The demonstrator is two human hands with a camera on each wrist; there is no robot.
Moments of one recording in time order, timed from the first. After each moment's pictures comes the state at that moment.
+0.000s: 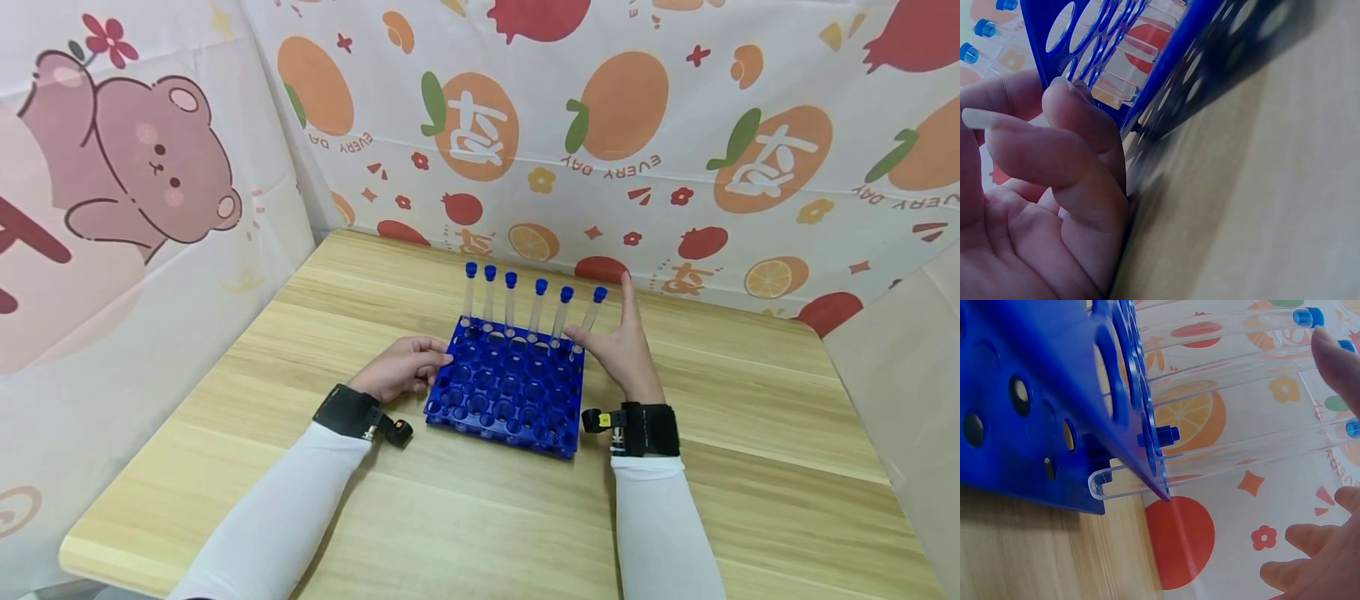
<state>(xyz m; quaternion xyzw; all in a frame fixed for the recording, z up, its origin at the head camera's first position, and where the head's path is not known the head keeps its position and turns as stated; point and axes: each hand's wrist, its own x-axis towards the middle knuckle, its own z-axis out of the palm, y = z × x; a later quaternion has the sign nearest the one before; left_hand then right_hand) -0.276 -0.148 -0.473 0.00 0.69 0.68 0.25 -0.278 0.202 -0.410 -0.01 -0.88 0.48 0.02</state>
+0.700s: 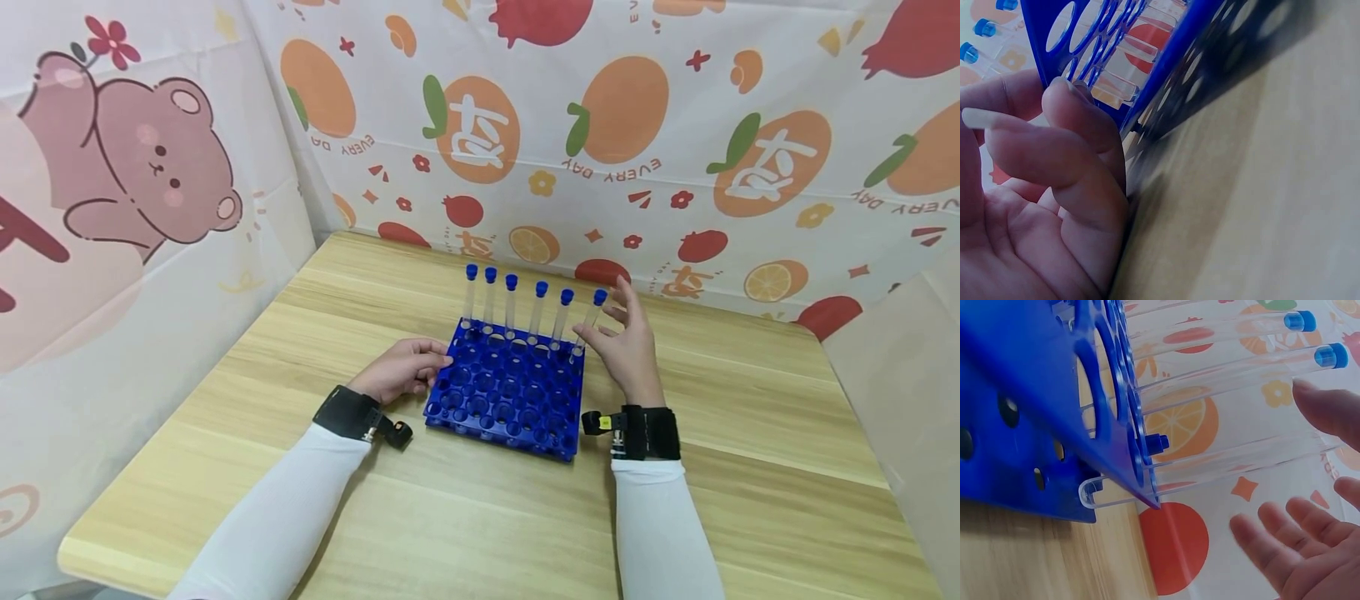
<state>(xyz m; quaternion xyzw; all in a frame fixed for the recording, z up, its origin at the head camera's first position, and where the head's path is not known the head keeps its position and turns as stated) -0.278 -0.148 -0.475 -0.01 0.68 0.68 0.25 -0.278 0.202 -0.413 0.03 -0.84 0.54 0.10</state>
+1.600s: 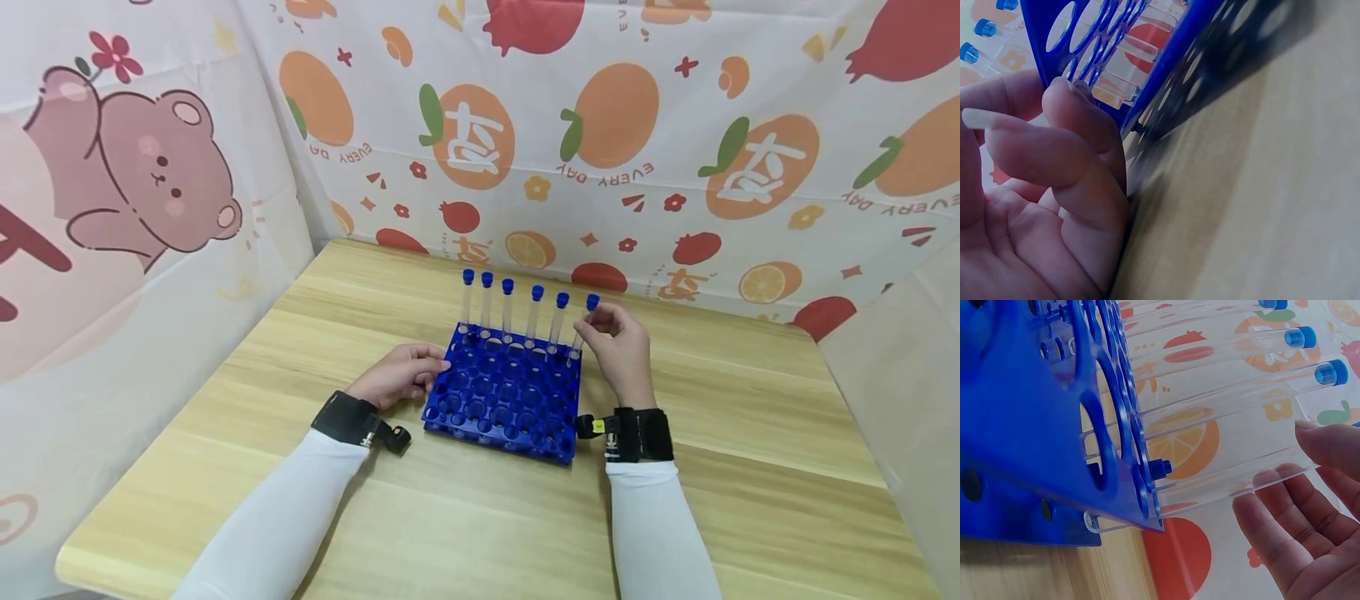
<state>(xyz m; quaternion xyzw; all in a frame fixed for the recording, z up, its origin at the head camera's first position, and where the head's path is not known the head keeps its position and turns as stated) -0.273 -0.148 -0.473 0.00 0.69 0.68 0.25 -0.274 0.196 -0.419 0.02 -0.84 0.52 0.14</state>
